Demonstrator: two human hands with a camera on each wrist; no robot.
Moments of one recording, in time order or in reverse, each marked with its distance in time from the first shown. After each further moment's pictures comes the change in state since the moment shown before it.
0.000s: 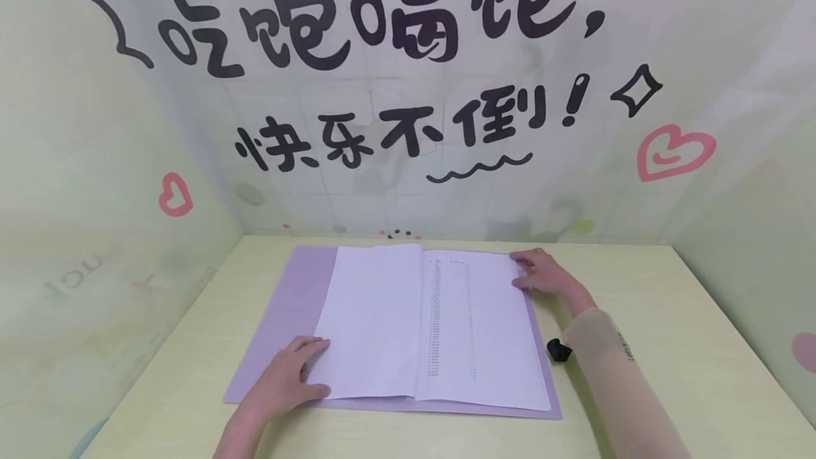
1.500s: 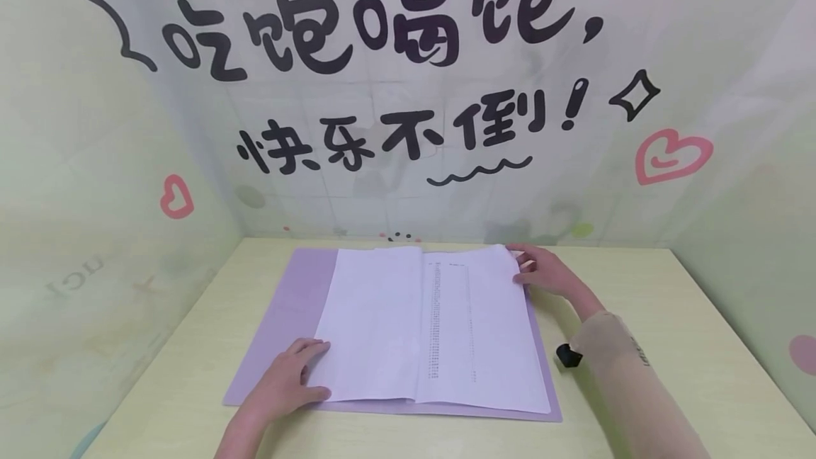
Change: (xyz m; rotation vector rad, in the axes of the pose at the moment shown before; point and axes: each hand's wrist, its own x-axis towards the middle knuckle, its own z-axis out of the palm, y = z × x) left_hand 0.000 0.000 -0.001 0.090 0.019 0.024; right_hand -0.002 -0.012 -0.009 0.172 0.024 -0.051
